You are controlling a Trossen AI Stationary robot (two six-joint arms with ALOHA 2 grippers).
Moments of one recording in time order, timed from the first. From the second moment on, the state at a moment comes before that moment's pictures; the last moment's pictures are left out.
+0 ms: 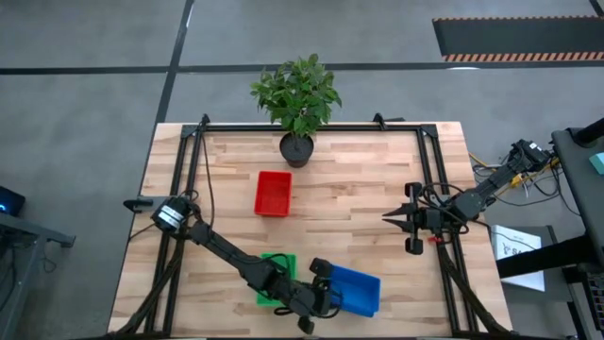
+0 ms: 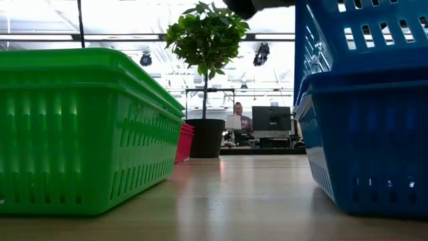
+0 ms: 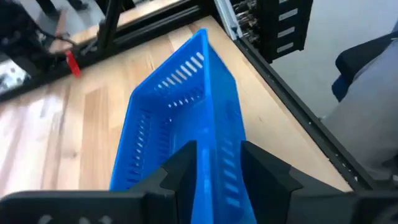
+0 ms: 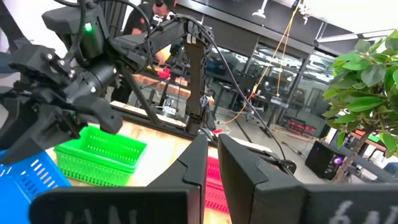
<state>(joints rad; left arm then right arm) -0.54 2.08 1.53 0.04 -0.32 0.07 0.61 0.51 0.16 0.53 0.55 -0.40</state>
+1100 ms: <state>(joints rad) -0.53 2.09 1.53 0.04 -0.30 0.16 0.61 0.51 0.16 0.53 0.55 -0.40</state>
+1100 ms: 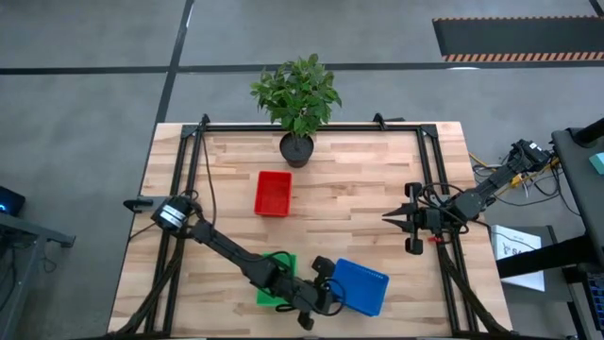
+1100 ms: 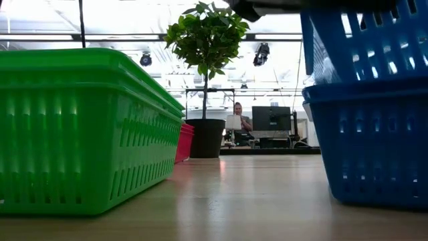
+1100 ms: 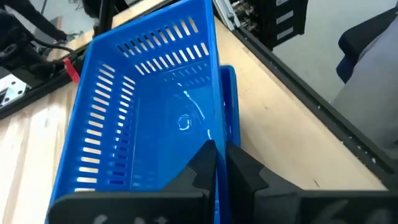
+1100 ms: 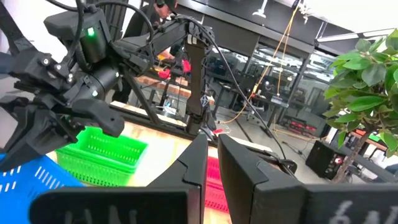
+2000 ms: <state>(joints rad) -0.53 2.01 1.51 -0.07 -0.29 0.11 0.61 0.52 0.16 0.50 0.54 -0.40</state>
